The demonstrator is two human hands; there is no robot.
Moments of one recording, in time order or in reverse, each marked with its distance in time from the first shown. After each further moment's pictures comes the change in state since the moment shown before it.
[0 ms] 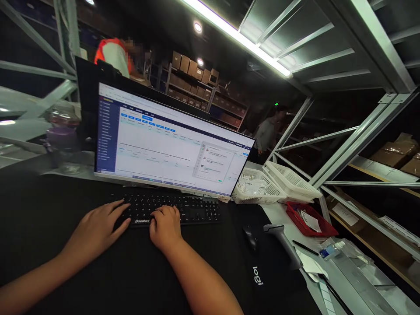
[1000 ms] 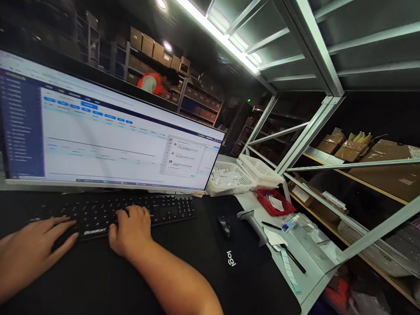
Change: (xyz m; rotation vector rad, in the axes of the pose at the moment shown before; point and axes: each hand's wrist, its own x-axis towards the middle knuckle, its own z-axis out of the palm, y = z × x) left_hand 0.006 -0.020 0.030 0.037 -0.039 0.100; right_hand 0.004 0.006 -0.006 -0.173 0.008 0.048
